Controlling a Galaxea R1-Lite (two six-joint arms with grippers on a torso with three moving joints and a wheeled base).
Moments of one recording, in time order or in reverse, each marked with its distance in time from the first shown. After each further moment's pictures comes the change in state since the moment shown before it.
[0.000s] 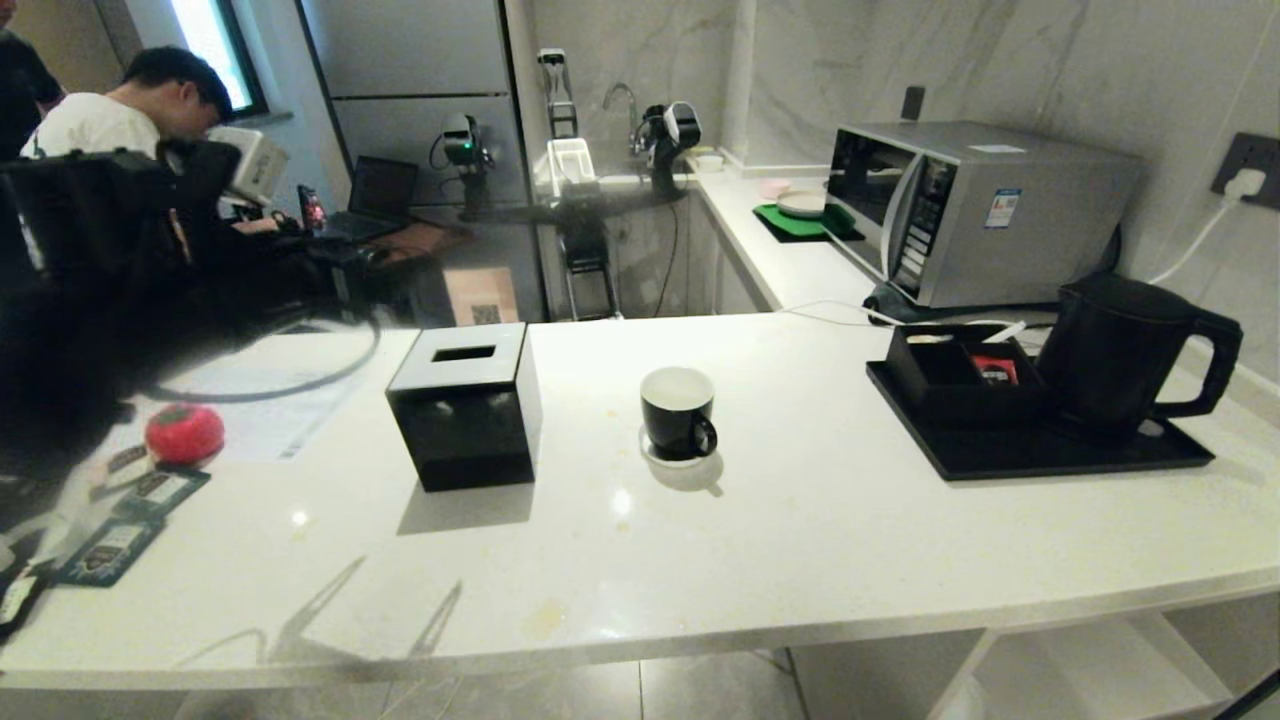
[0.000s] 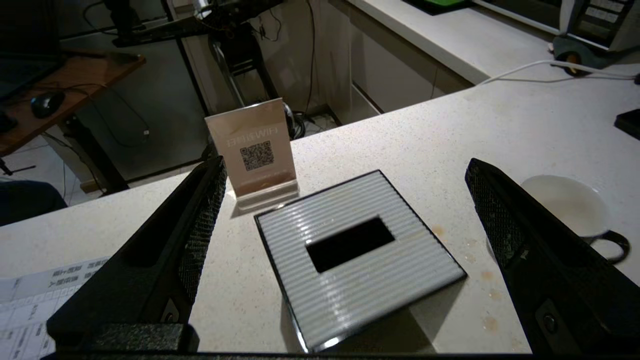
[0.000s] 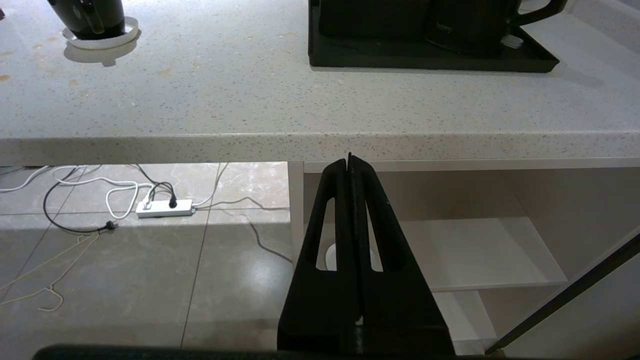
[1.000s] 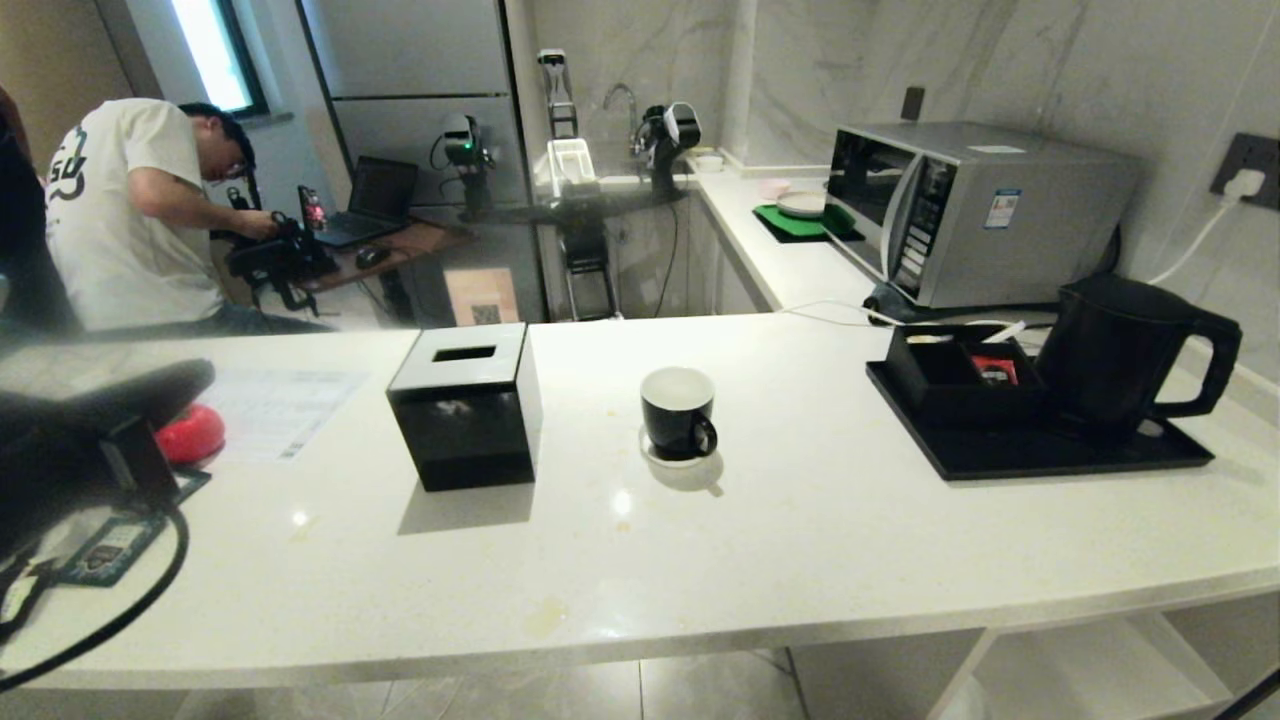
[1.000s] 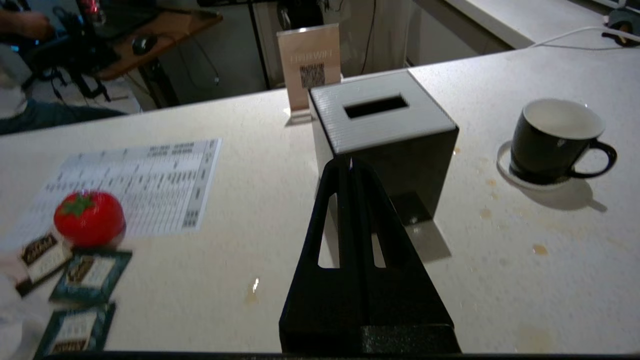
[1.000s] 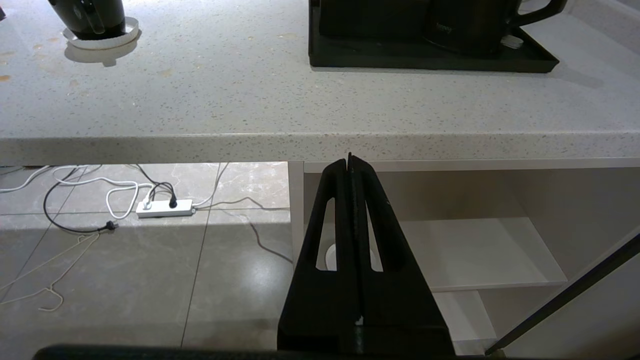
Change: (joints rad) left arm 0.042 -0.577 0.510 0.081 0.143 0.002; right arm 0.000 0.000 0.000 0.000 0.000 0.000
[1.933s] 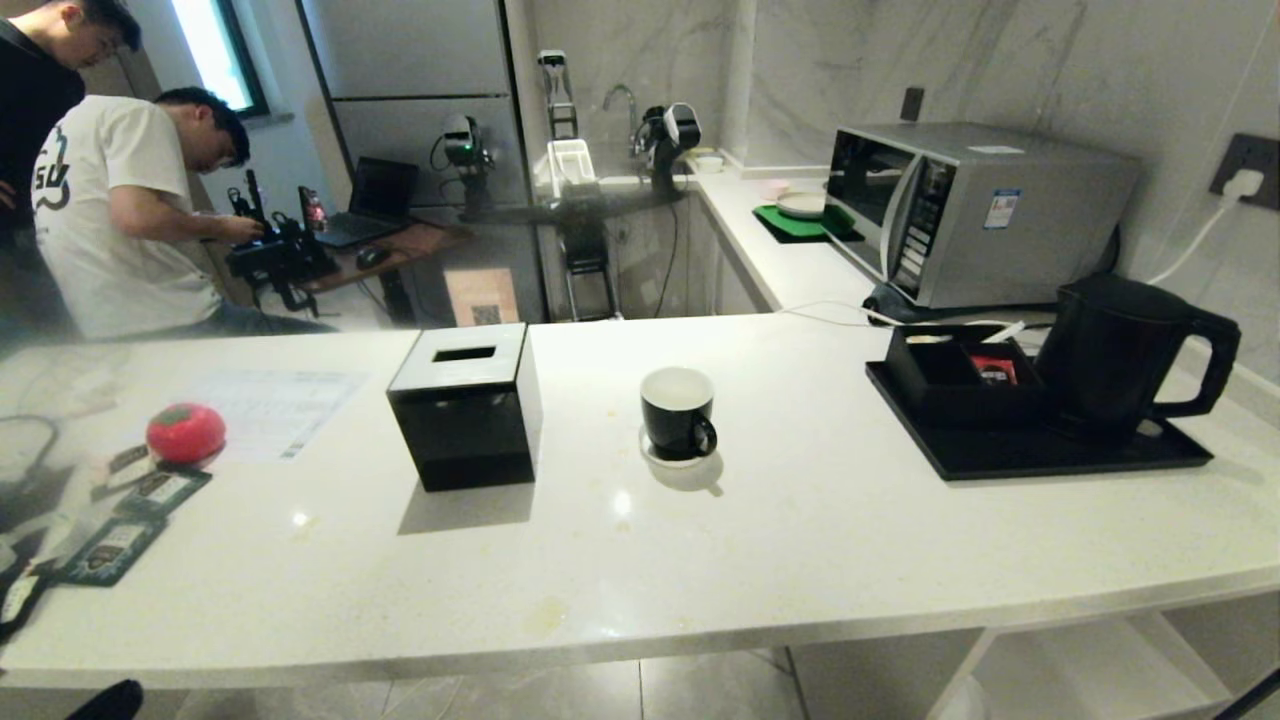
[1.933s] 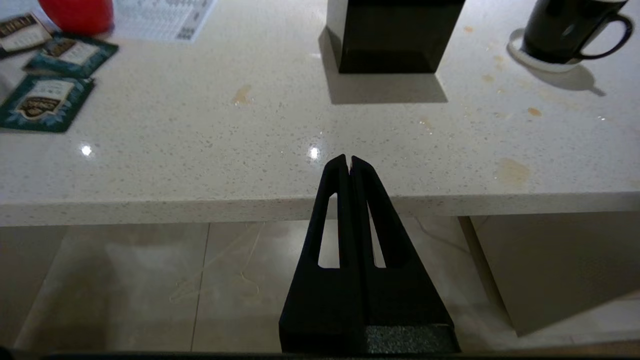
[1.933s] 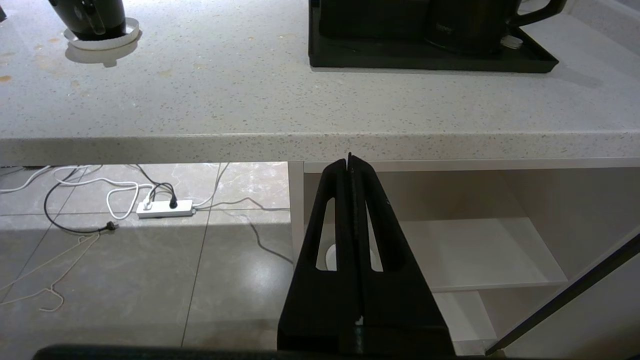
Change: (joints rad) left arm 0.054 -0.625 0.455 0.291 0.036 -0.145; right arm 0.000 0.000 0.000 0.000 0.000 0.000
